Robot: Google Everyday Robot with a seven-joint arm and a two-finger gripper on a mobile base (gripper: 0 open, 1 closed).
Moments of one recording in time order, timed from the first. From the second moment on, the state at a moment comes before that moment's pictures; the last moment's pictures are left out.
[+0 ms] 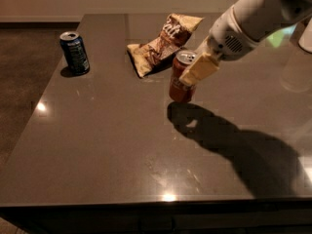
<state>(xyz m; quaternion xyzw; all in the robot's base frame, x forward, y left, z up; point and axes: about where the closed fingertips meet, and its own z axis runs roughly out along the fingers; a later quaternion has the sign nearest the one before) 0.544 -0.092 0.945 -0.54 0.78 0.14 0.28</state>
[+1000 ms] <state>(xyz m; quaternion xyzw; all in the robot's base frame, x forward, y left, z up) 0.570 -0.015 0.968 -0.55 0.78 0.14 0.26</state>
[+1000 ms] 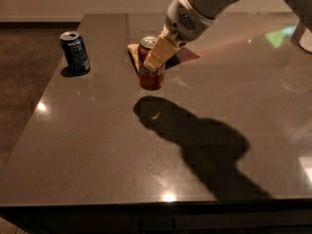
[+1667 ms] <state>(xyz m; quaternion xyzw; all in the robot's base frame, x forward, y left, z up) 0.586 0.034 0.978 -0.55 0.78 0.14 0.26</state>
